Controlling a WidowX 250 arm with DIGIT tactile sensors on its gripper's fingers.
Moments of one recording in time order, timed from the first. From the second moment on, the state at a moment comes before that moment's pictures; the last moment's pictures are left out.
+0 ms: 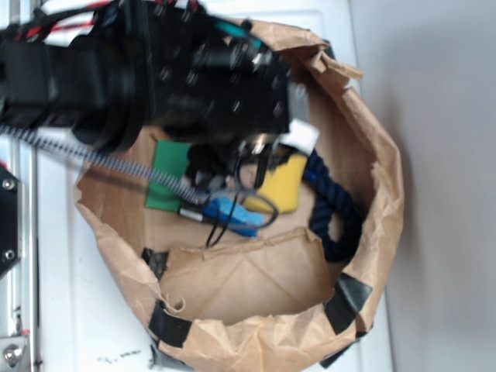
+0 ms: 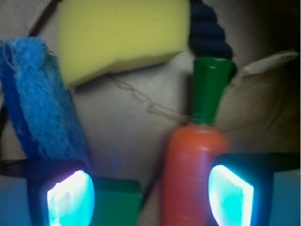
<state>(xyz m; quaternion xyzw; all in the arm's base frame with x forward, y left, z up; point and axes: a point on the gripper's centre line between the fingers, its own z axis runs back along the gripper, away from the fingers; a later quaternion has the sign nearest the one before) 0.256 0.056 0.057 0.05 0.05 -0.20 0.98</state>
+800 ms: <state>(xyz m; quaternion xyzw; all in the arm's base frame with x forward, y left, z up) 0.247 0.081 0.060 0.01 0.05 -0.19 0.98</state>
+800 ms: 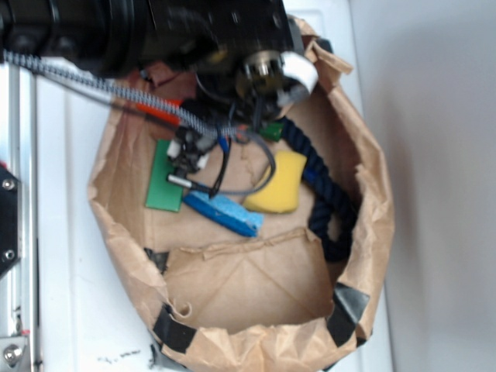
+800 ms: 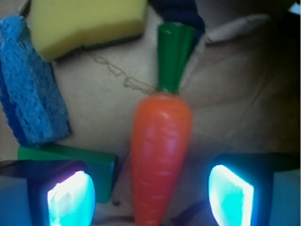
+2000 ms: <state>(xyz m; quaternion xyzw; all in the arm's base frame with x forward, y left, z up) 0.251 0.069 0.021 0.05 -0.03 -0.11 0.99</state>
